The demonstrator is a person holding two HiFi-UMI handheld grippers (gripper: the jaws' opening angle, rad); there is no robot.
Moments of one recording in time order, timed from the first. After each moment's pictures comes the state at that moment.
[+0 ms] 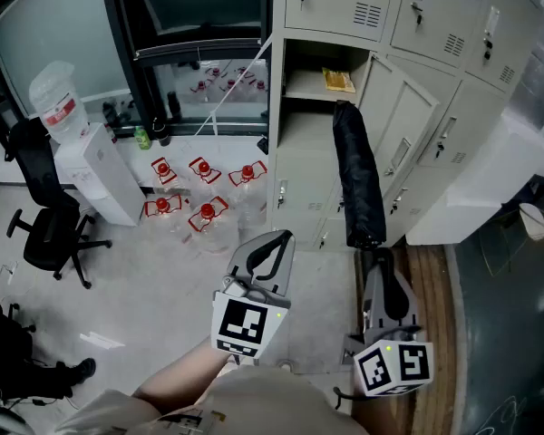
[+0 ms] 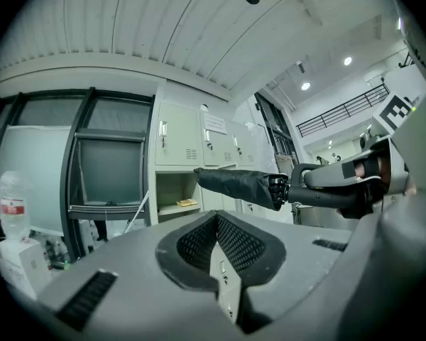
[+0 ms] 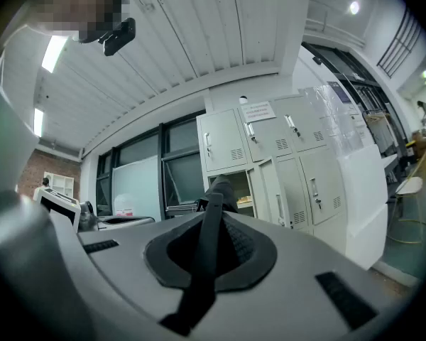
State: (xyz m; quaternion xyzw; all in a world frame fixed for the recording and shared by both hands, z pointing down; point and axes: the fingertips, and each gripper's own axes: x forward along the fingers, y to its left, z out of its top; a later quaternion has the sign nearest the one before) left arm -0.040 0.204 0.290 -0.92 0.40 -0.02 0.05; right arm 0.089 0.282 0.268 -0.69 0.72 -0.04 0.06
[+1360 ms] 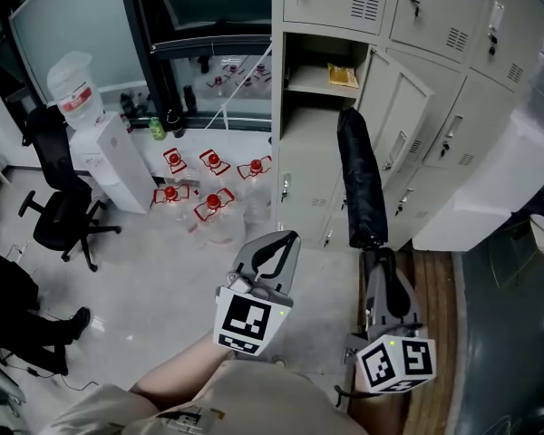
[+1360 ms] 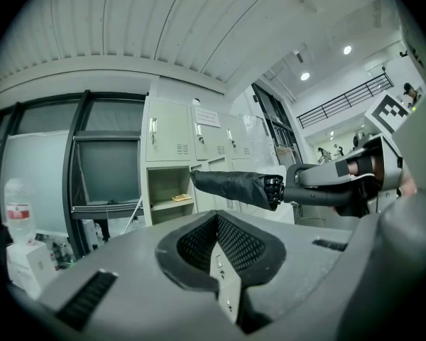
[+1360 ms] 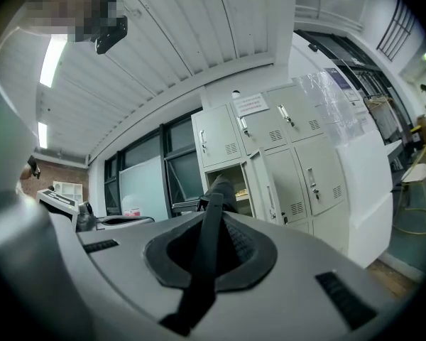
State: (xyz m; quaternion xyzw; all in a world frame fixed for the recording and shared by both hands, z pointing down) left arm 0.010 0.237 0.309 -0.91 0.41 -0.05 0.06; right arm 0.143 0.302 0.292 -0.66 0.74 -0.07 0.07
